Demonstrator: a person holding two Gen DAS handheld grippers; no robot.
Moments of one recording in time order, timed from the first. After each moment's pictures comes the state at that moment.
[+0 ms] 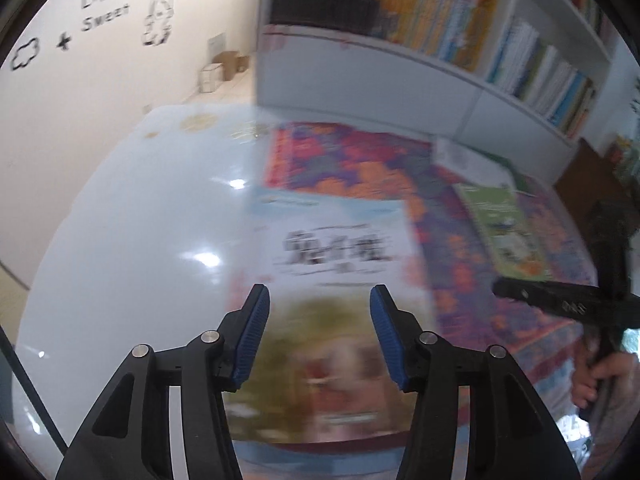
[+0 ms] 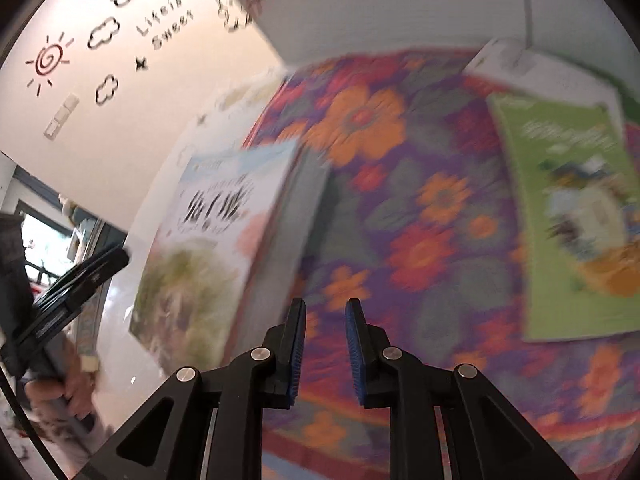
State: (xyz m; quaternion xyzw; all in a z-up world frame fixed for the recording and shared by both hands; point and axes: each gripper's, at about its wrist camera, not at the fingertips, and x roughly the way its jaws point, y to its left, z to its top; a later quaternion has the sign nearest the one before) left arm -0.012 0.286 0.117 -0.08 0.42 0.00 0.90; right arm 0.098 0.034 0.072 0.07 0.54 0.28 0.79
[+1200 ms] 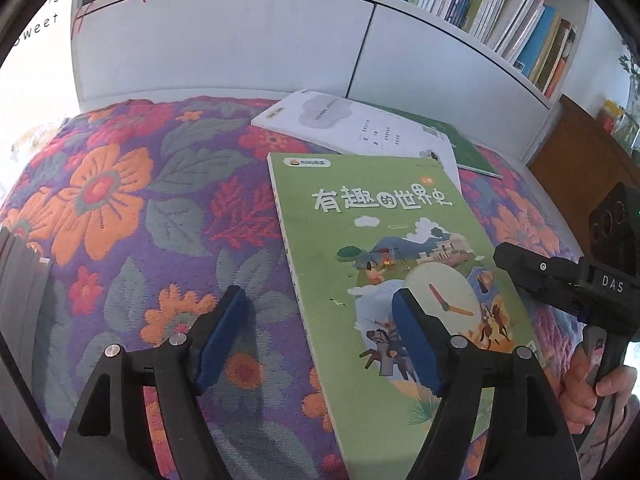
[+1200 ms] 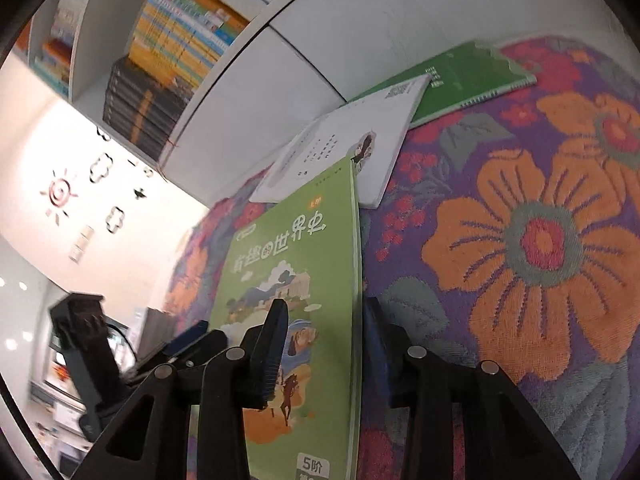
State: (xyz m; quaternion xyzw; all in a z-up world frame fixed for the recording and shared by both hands) left arm 0.146 0.043 0.012 -0.09 0.41 -0.06 0.91; right arm 0.220 -0.230 0.004 0.24 0.45 0.29 0.81
